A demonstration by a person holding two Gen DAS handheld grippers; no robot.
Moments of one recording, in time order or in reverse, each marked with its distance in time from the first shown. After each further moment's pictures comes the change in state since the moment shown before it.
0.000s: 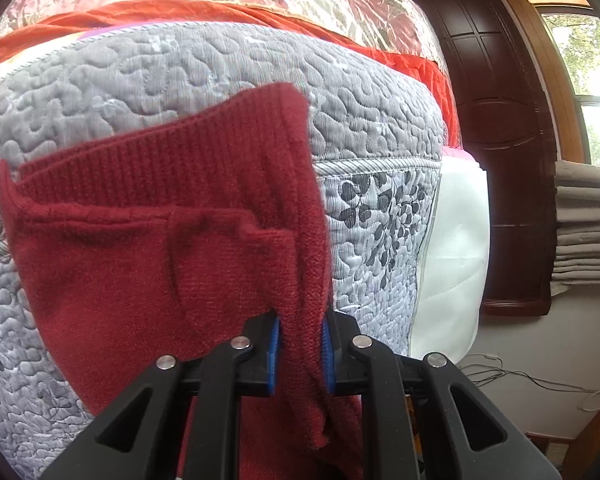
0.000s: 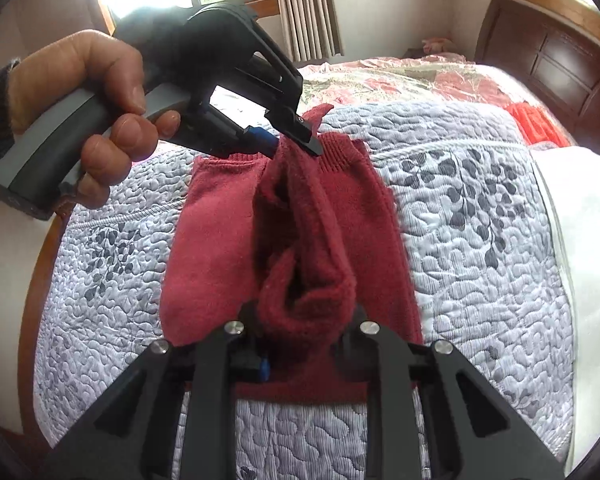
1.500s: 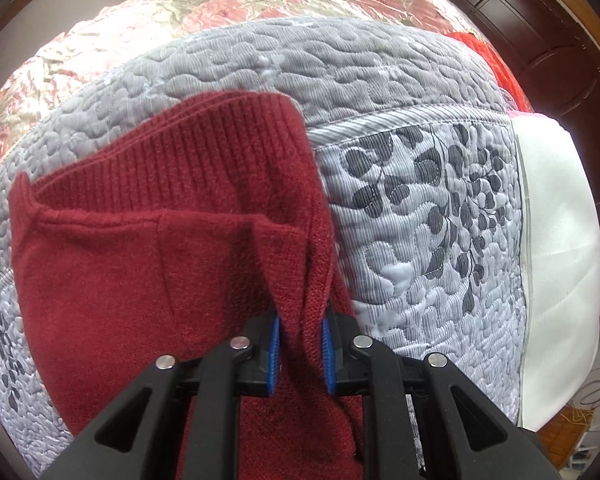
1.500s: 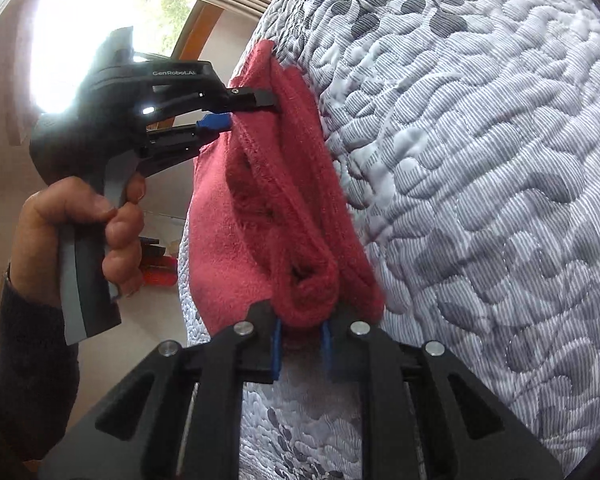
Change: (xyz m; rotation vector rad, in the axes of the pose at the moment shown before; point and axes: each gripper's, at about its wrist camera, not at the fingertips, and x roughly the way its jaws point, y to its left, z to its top) left arm 0.099 -0.071 -0.035 0.152 -0.202 0.435; right arm 0.058 -0.159 -0.077 0.562 0.181 0.573
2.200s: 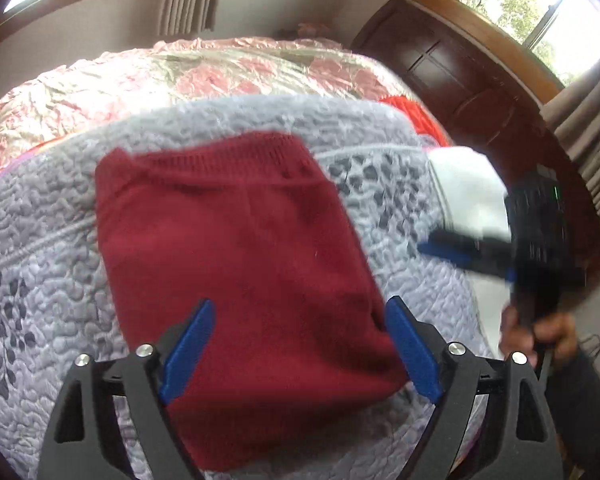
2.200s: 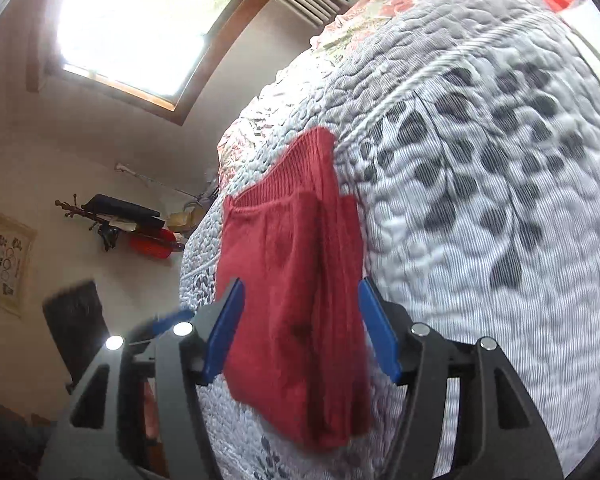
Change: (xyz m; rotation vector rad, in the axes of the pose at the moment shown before) left arm -0.090 0.074 -0.126 0.065 -0.255 -0.208; right arm 0.015 0.062 0.156 -0.212 0.062 -0.018
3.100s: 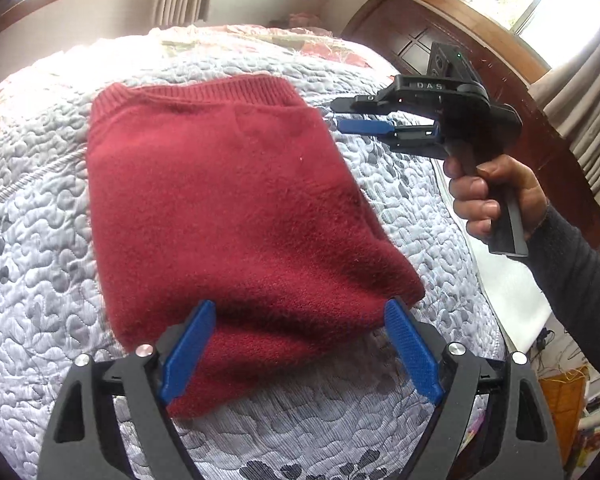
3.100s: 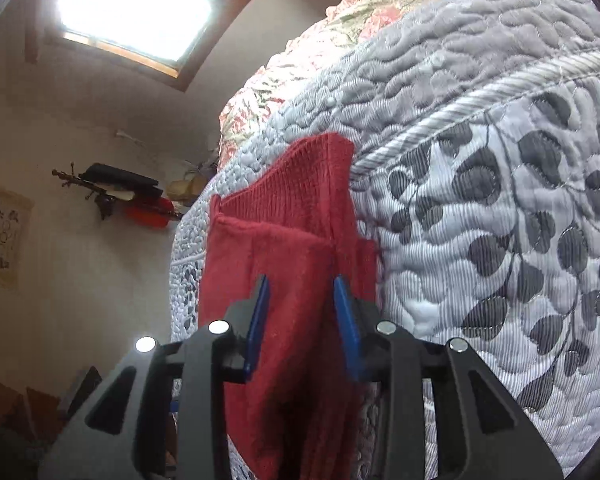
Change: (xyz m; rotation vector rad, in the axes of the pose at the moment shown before) left arm 0.016 -0.002 -0.061 0.009 -0.007 -0.045; right arm 0.079 0.009 0.033 -0.072 0.137 -0.002
